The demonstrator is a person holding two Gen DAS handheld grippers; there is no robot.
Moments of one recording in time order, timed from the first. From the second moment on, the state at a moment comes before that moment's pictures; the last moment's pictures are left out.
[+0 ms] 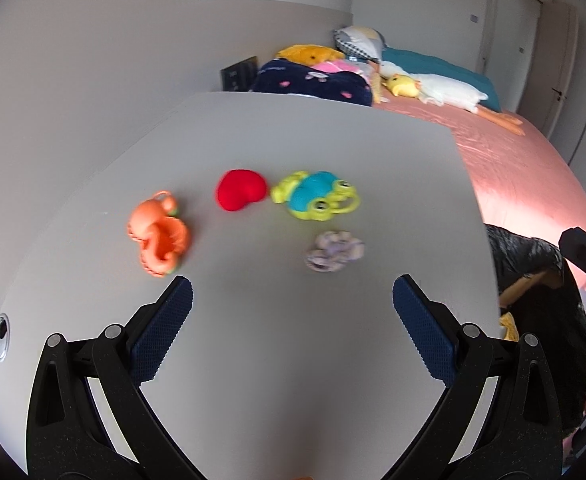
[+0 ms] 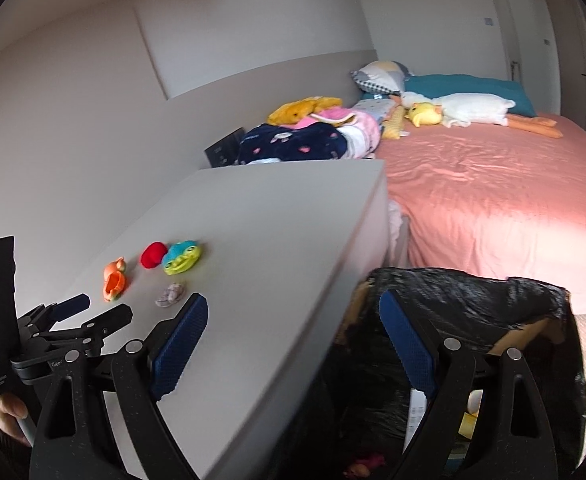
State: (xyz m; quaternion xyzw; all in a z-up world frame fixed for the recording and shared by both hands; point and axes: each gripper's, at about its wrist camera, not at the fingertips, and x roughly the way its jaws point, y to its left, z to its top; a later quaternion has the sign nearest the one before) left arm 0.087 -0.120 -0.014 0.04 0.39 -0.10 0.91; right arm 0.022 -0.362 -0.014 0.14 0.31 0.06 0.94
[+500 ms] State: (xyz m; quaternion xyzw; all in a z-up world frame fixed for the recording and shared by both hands) left arm 0.105 -0.064 -0.018 0.01 0.40 -0.05 0.92; right arm 0.063 -0.294 -0.017 0.11 0.34 0.12 0.93
